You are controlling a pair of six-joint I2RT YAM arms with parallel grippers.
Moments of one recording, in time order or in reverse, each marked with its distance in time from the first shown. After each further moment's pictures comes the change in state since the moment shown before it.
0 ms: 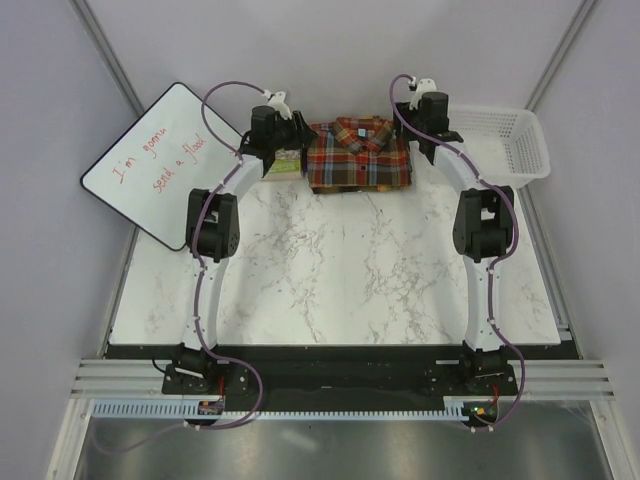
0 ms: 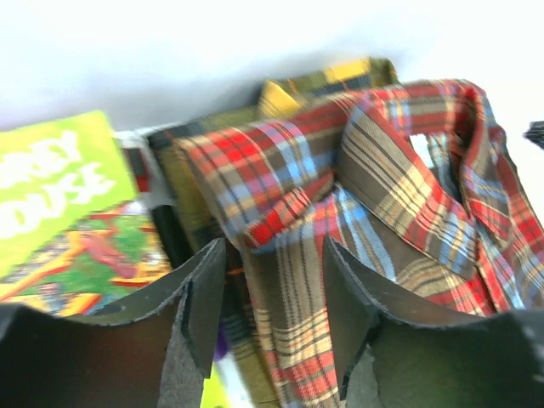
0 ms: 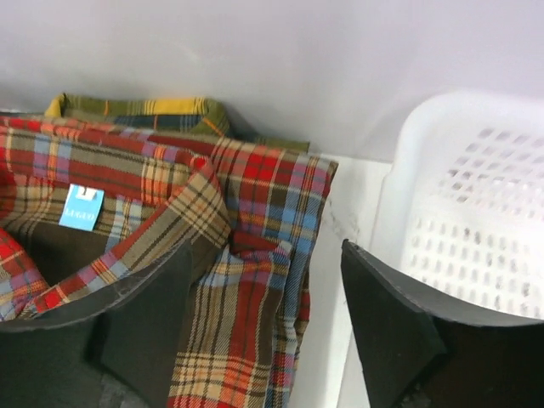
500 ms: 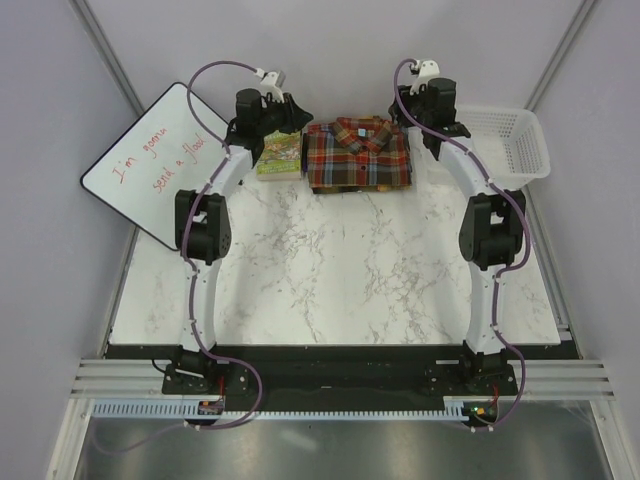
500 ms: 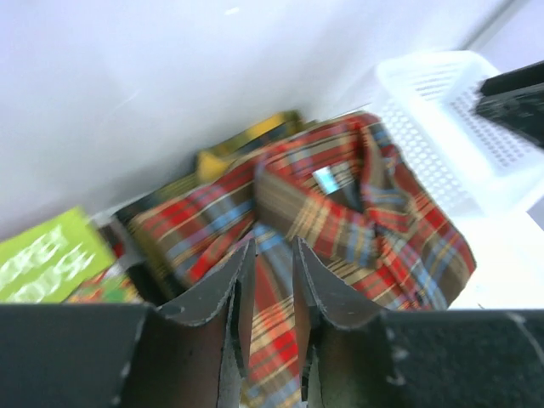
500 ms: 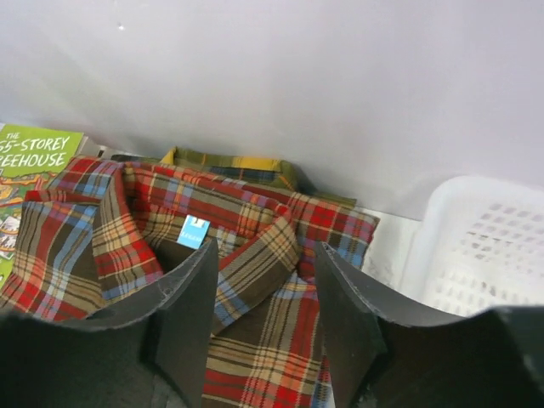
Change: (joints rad) left arm 0.040 -0.123 -0.029 0.032 0.164 0.055; right arm 0.013 -0.137 -0.044 0.060 -0.108 0.014
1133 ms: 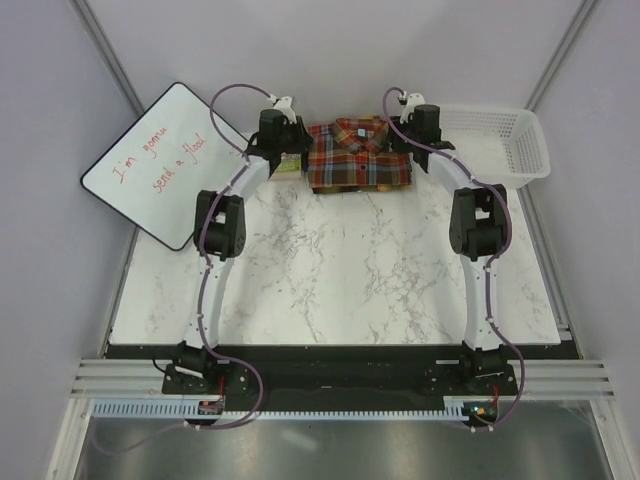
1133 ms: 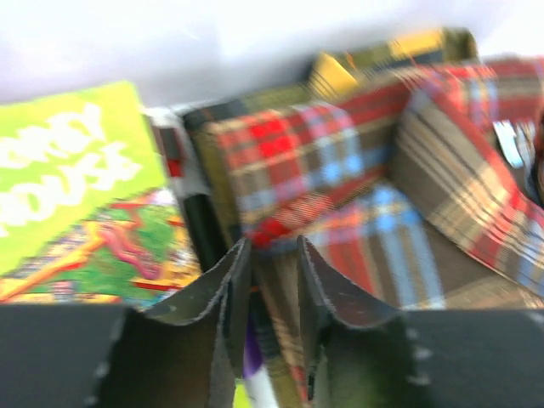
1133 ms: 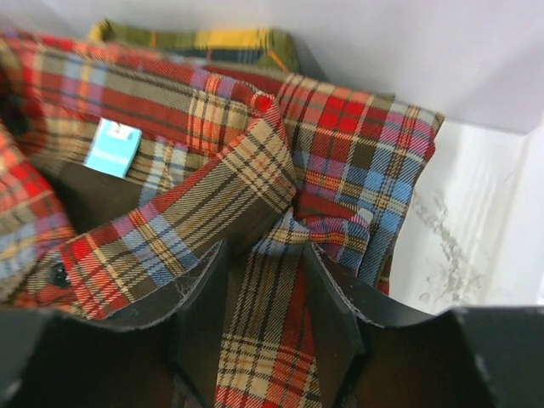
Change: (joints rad) left arm -0.061 0.216 0.136 -0.129 -0.268 0.011; right arm 0.005 0.164 -0.022 -0.008 -0.019 0.011
